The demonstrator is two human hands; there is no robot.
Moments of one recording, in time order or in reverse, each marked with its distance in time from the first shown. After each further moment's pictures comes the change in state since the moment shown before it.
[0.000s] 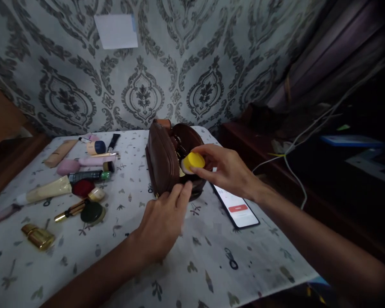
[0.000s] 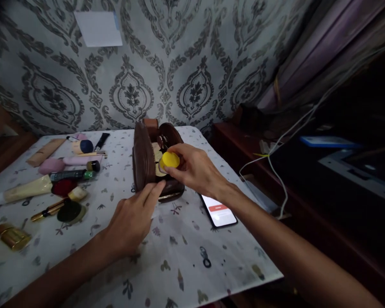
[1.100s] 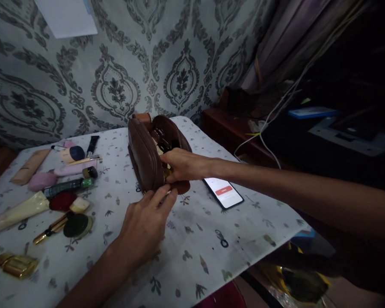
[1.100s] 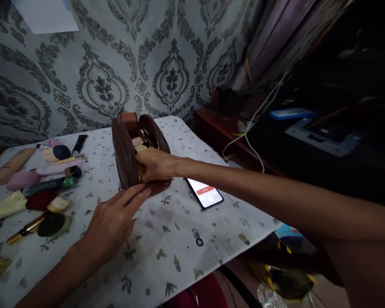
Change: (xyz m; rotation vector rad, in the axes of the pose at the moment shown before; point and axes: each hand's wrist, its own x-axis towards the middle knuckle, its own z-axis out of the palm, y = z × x) left_hand -0.008 -0.012 -0.010 0.088 0.054 0.176; right_hand 0.034 -0.023 0.016 -0.372 -0.669 0.110
